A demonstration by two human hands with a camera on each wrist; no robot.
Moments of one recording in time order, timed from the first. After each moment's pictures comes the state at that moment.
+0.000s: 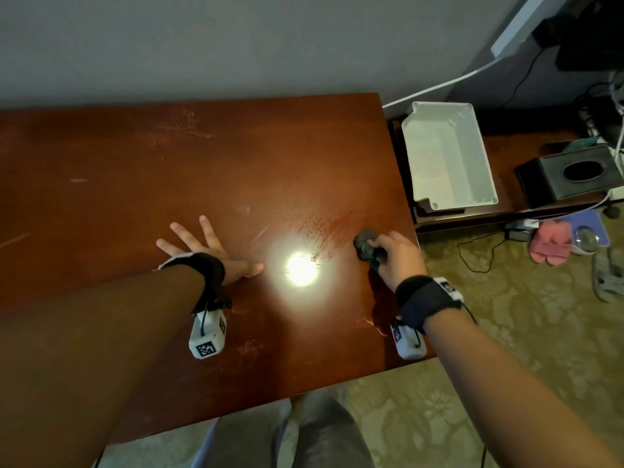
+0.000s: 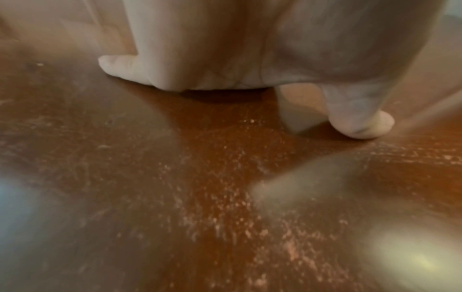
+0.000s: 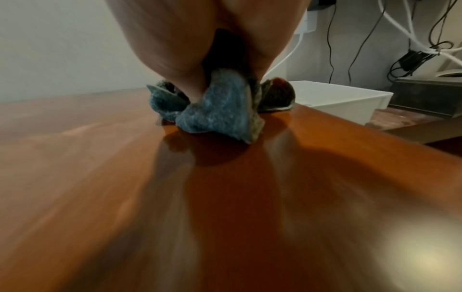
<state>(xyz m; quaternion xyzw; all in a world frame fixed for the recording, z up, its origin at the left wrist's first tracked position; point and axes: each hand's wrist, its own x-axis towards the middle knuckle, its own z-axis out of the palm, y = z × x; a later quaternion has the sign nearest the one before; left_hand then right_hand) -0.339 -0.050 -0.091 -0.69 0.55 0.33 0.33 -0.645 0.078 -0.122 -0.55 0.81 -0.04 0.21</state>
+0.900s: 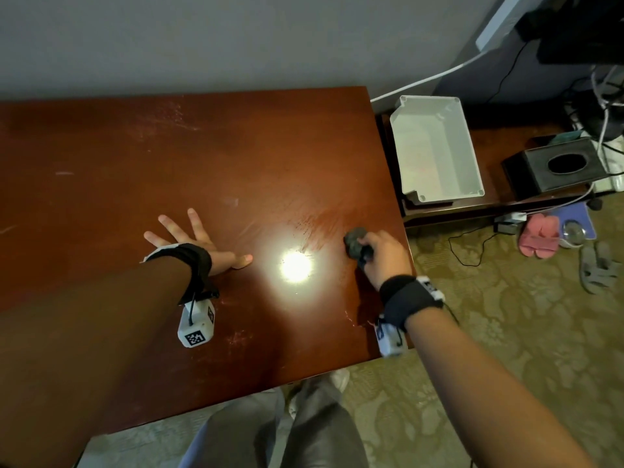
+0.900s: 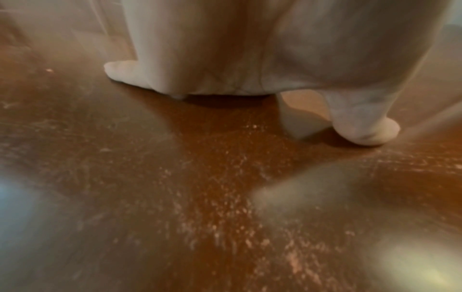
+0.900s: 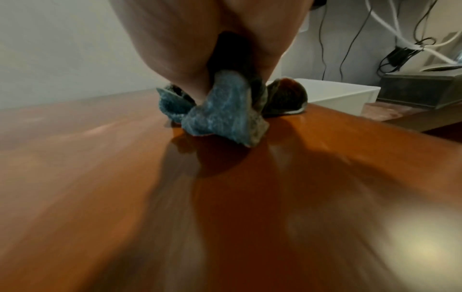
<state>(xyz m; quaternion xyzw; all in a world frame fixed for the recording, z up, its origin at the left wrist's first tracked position) -0.339 -0.046 -0.090 -0.68 0.57 0.32 0.33 -0.629 0.092 -0.109 -0.52 0.83 -0.04 0.21</state>
